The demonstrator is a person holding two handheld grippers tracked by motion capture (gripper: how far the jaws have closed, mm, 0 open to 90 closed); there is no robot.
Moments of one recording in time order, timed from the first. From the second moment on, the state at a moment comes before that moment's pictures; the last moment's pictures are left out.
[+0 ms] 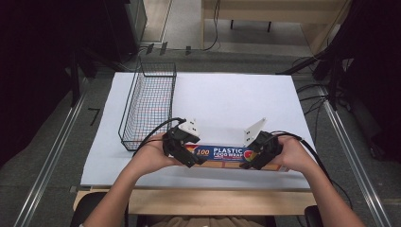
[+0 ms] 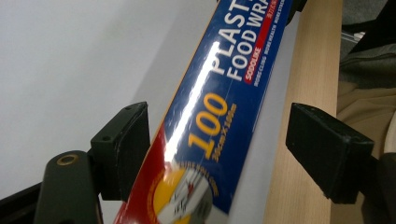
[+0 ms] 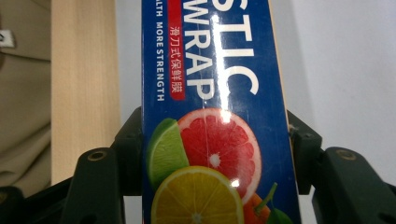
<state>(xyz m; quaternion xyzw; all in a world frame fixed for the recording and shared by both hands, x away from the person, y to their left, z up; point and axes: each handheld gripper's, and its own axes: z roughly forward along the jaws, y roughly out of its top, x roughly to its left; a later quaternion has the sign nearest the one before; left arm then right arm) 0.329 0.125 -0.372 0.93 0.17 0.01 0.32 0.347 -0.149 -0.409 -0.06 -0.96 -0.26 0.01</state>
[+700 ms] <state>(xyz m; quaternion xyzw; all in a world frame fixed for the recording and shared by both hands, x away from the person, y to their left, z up) 0.324 0.098 -0.384 0.95 0.12 0.00 0.28 0.337 -0.119 -0.401 -0.03 -0.96 -0.26 0.01</state>
